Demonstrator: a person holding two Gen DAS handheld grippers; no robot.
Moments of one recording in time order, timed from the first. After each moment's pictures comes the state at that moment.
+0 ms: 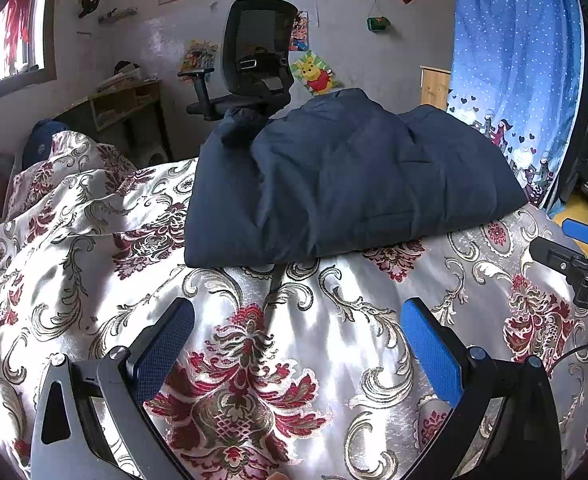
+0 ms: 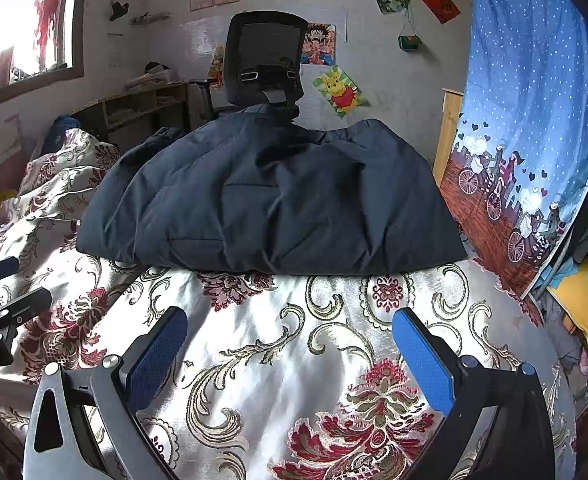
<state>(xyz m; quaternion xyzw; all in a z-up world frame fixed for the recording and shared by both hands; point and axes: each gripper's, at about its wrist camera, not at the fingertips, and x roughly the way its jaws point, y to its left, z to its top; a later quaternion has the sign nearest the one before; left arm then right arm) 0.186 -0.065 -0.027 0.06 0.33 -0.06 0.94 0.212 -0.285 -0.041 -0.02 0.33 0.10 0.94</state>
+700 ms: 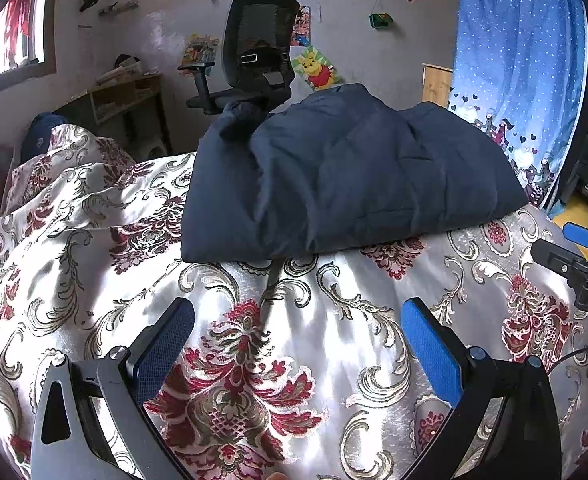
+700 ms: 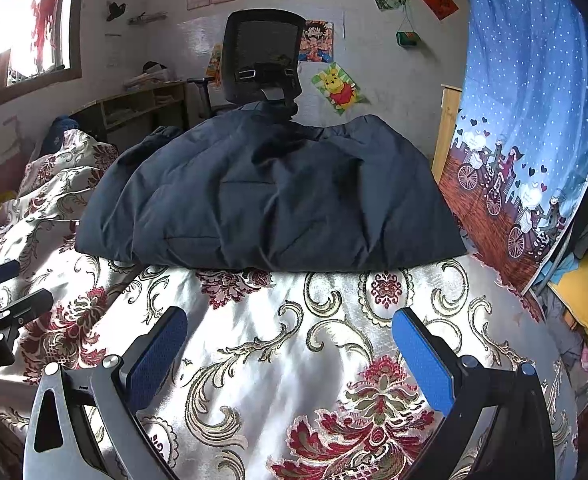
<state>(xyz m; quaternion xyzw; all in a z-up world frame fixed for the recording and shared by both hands) 0.190 -0.065 -0.029 0.05 0.34 -0.06 0.94 0.213 -0.287 -0.042 -0.02 0.33 0.10 0.94</state>
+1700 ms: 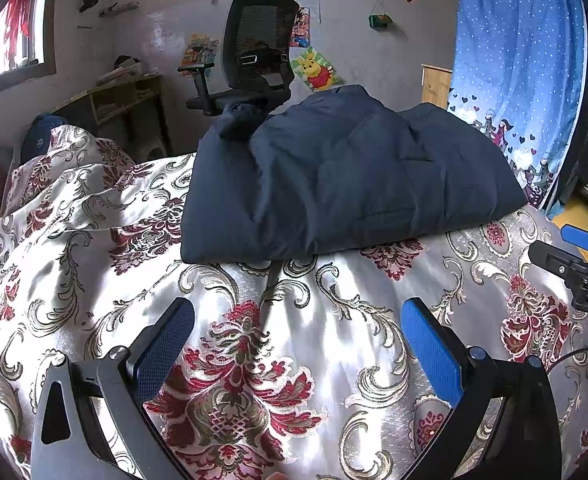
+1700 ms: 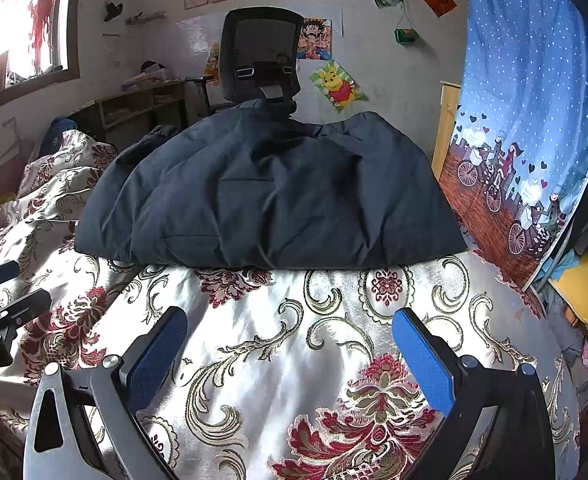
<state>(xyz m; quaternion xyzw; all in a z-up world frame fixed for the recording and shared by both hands) 0.188 -0.064 -0.029 0.05 0.34 -0.06 0.94 0.213 -0.288 -0.041 -0.01 0.33 0.10 0.94</state>
